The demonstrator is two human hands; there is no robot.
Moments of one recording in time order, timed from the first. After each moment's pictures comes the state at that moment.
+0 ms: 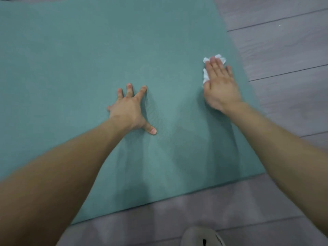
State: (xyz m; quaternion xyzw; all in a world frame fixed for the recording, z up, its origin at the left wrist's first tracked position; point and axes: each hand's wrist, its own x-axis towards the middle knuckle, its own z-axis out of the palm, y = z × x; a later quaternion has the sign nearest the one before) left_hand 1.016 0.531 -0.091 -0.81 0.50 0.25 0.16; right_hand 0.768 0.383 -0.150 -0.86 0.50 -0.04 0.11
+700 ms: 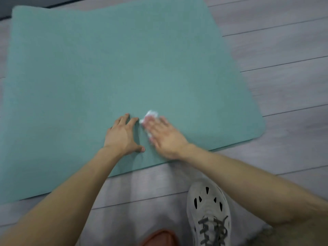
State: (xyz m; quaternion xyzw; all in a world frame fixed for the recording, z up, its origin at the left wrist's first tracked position) left_hand 1.014 0.721 -0.076 -0.82 0.53 0.21 0.11; right_hand 0.834 0.645 -0.162 -0.97 0.23 -0.04 0.11
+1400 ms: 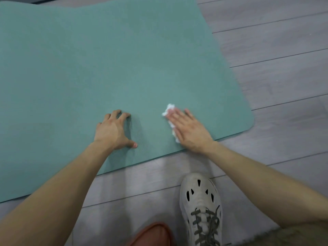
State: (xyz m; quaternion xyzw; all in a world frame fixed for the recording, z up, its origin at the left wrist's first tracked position) left_hand 1.019 0.719 -0.079 -0.81 0.54 0.19 0.12; right_hand 0.742 0.613 -0.158 -0.95 0.29 -0.05 0.10
